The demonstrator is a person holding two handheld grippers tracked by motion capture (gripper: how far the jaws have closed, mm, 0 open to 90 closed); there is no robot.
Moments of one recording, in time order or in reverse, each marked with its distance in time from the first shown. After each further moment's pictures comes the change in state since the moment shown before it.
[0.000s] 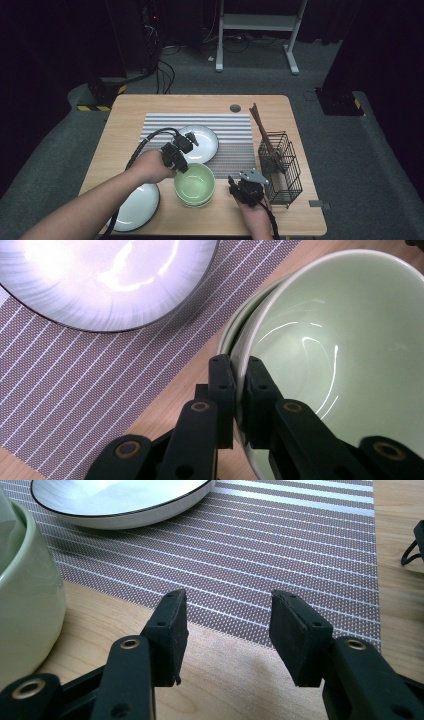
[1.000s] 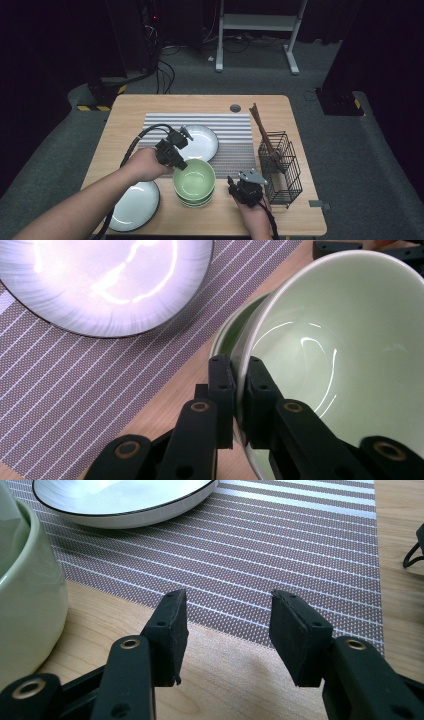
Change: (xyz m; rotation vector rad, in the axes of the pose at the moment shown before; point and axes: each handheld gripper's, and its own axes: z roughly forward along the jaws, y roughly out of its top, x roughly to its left) left arm 0.011 -0.009 -0.021 -0.090 -0.074 -0.043; right arm 0.003 0.000 0.001 -0.003 -0.004 -0.015
